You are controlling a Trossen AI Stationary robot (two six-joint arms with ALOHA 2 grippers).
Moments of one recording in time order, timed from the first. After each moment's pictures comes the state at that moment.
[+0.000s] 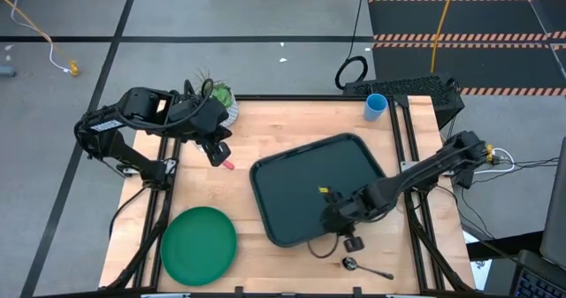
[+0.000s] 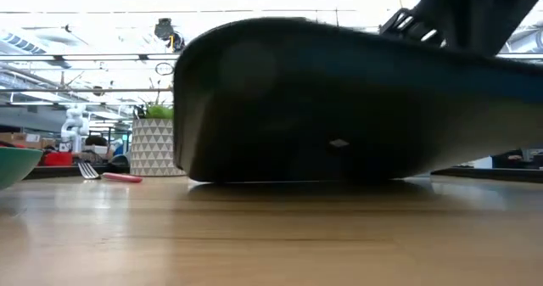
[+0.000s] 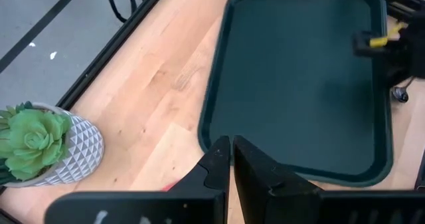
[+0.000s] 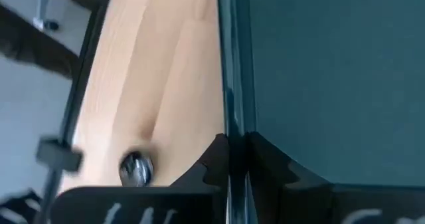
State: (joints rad) left arm -0.06 1.45 1.99 -1.51 -0.29 -0.51; right arm 0.43 1.58 1.13 -0.68 -0.16 0.27
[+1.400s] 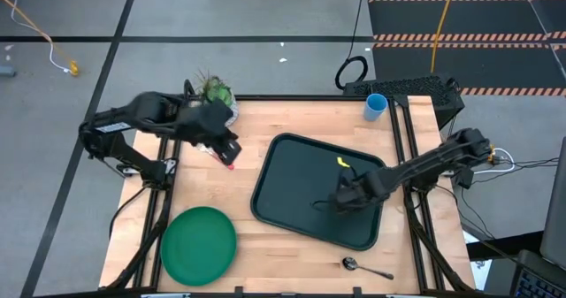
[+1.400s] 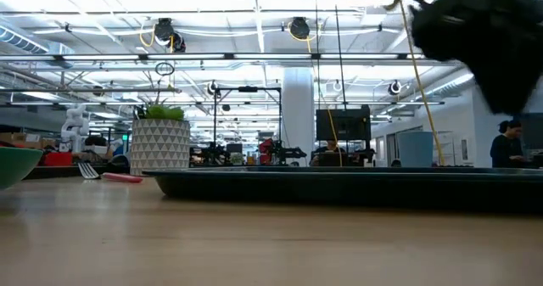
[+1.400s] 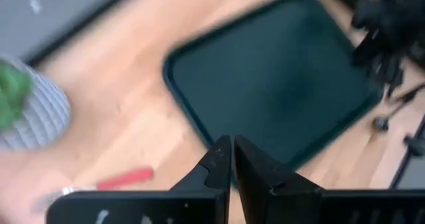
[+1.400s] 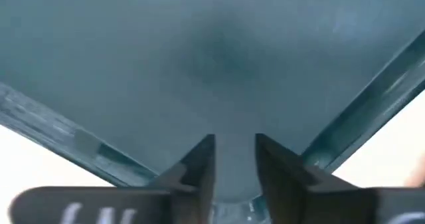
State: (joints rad) left arm -0.06 1.47 1.89 -1.43 -0.25 -0.74; right arm 0.38 1.46 1.01 -1.05 -0.08 1.66
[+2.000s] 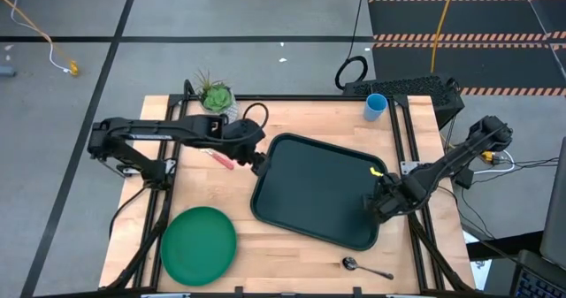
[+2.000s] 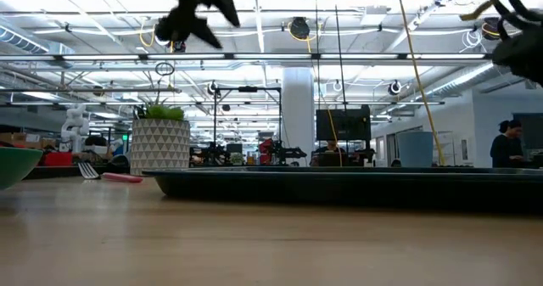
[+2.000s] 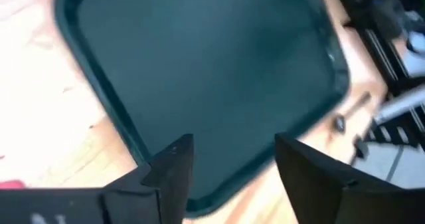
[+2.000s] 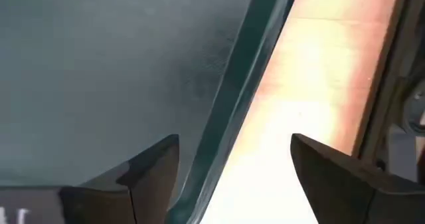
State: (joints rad) left arm 0.07 1.46 1.33 -0.79 0.08 -0.84; right arm 0.59 1.14 0.69 -1.10 -0.02 2.12
